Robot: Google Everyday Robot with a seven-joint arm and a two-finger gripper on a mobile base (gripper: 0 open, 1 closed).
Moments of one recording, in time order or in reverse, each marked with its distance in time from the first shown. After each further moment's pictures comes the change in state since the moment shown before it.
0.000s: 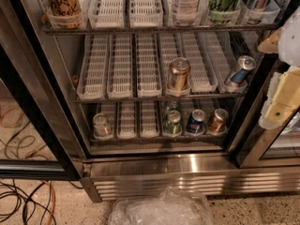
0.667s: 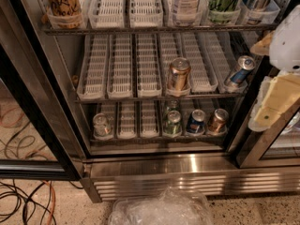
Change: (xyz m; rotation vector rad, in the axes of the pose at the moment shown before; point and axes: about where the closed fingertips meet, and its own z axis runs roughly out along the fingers) arm -0.014 0.003 0.009 0.018 -0.040 -0.013
